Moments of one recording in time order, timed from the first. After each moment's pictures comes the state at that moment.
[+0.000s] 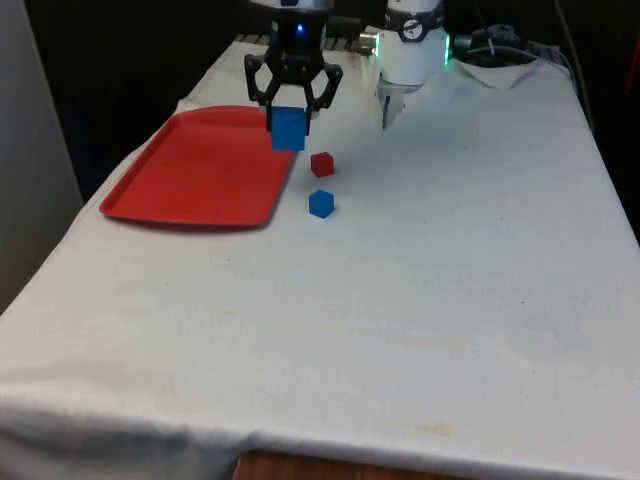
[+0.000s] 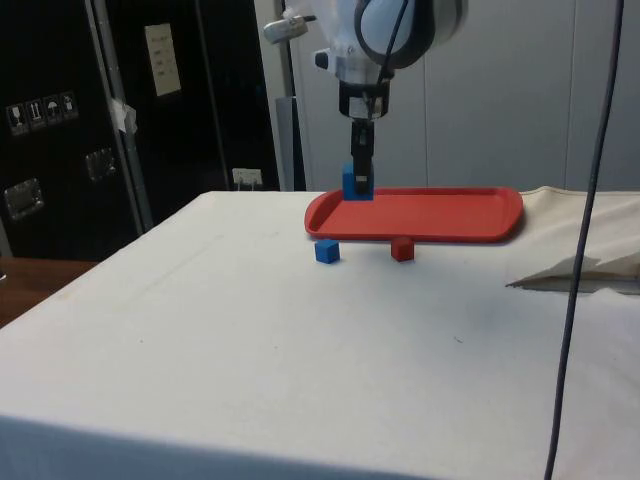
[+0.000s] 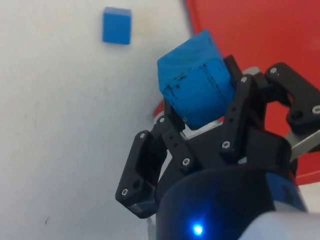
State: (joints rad) arm 0.39 0.12 -0.70 -2.51 -0.04 2.80 -0.52
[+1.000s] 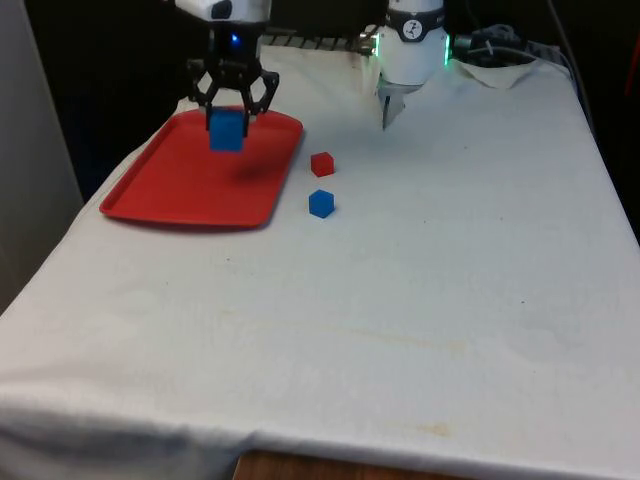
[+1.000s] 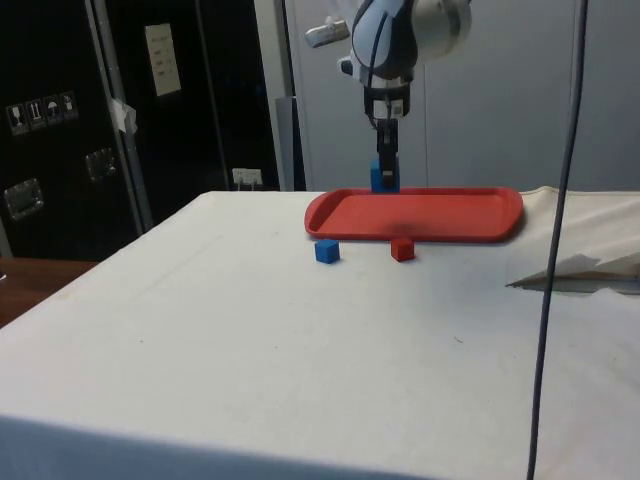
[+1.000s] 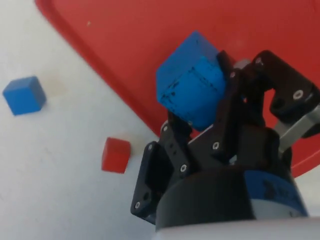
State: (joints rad) arm 0.36 0.28 -0.82 -2.43 0.16 2.80 -0.77
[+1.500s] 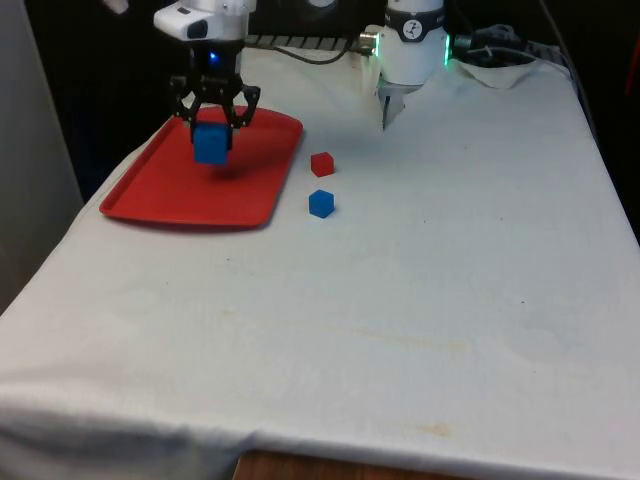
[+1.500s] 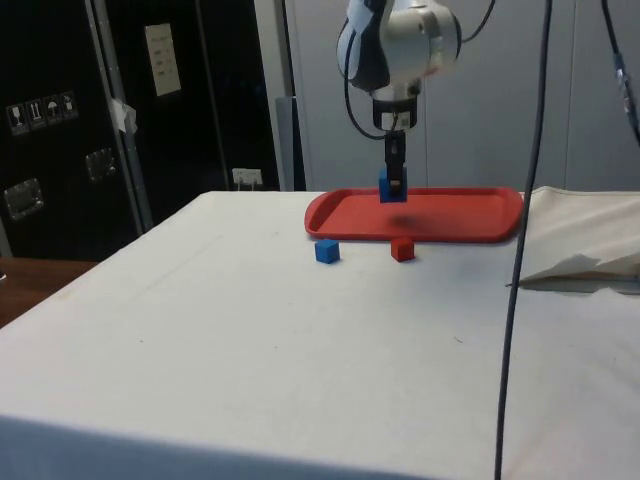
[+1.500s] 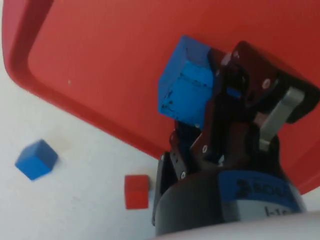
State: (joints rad) arm 0.33 0.44 -0.82 -2.35 0.51 2.76 -1.07
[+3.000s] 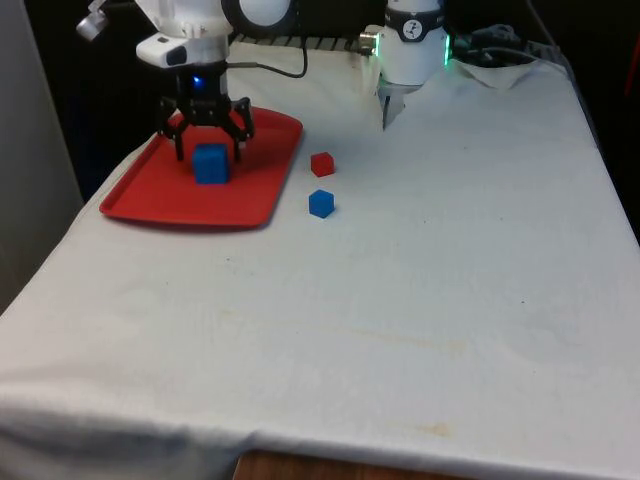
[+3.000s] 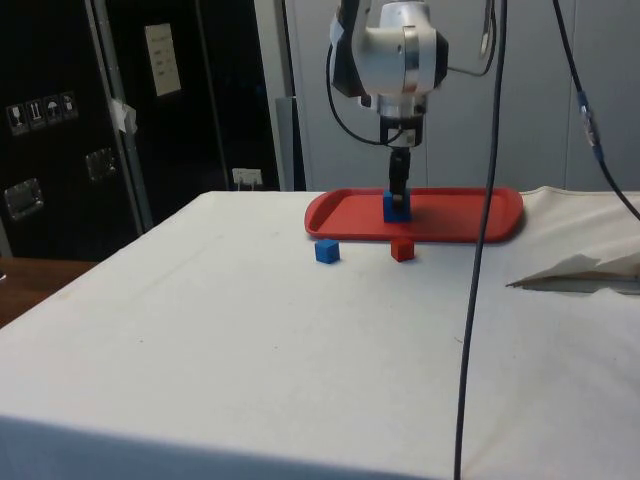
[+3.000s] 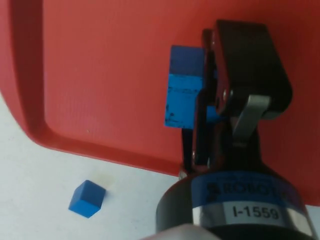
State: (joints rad) arm 0.29 0.63 -0.84 -2.23 0.94 2.57 -1.41
